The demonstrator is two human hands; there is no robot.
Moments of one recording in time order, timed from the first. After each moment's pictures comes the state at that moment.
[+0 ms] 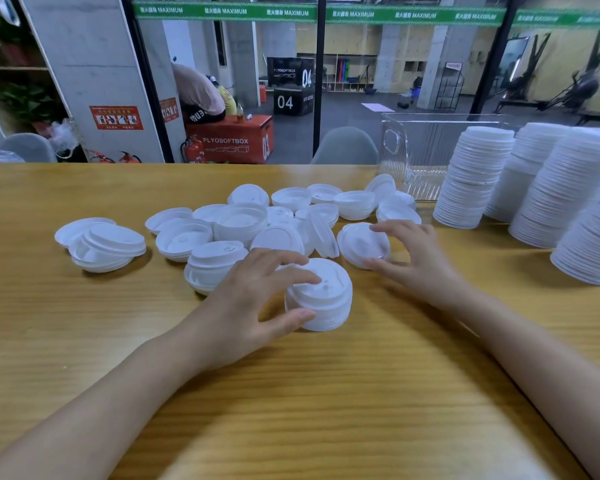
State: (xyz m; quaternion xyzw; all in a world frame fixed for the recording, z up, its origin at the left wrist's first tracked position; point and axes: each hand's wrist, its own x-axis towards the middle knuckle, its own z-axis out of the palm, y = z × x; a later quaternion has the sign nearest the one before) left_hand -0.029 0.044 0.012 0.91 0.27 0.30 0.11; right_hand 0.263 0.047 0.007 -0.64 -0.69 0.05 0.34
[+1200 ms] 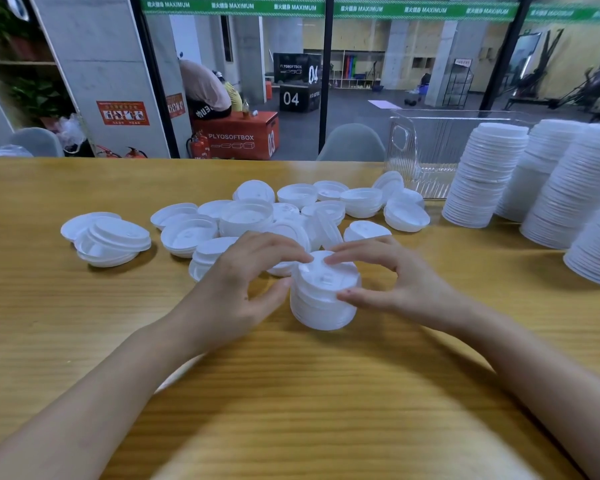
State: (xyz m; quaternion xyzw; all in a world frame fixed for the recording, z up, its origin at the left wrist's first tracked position) left_hand -0.034 0.048 0.023 0.88 0.25 0.39 0.13; right_hand 0.219 0.016 0.025 -0.49 -0.77 0.20 0.35
